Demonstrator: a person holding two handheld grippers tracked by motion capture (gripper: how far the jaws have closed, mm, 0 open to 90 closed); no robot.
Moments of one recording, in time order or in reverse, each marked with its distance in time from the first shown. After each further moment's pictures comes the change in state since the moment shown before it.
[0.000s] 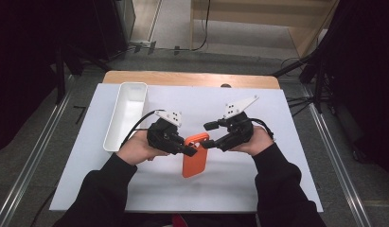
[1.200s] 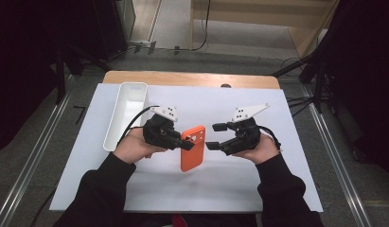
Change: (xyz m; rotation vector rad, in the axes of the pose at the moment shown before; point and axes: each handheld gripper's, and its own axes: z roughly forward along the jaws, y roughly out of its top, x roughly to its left) left arm -0.002 0.003 -0.014 -0.029 0.084 -0.034; right arm 0.014 -0.017 -0.013 -0.052 -0.129 0.093
